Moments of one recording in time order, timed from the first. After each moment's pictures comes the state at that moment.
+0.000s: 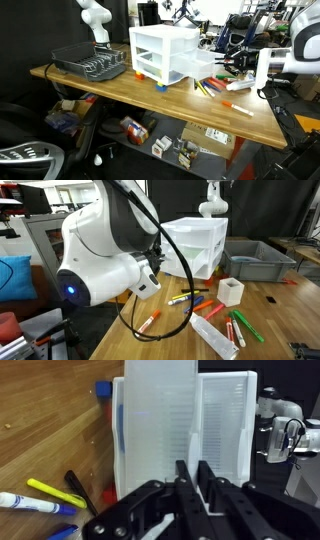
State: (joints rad) arm 0.00 0.19 -0.19 -2.62 2.37 2.04 -1.28
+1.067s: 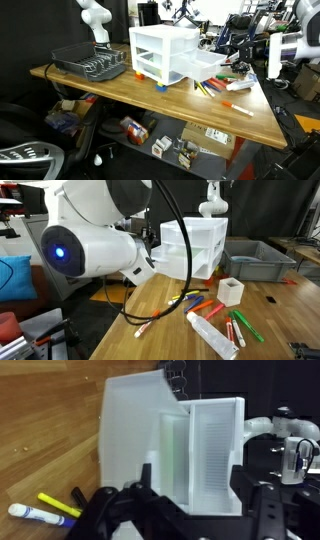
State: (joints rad) arm -0.01 0.02 -0.16 -2.65 2.16 2.21 -1.06
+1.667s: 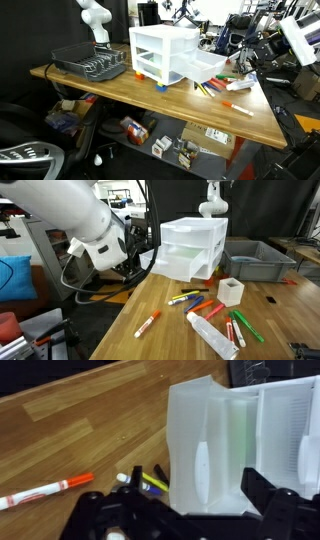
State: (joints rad) arm 0.00 -0.22 0.01 -2.74 1.86 2.75 -0.50
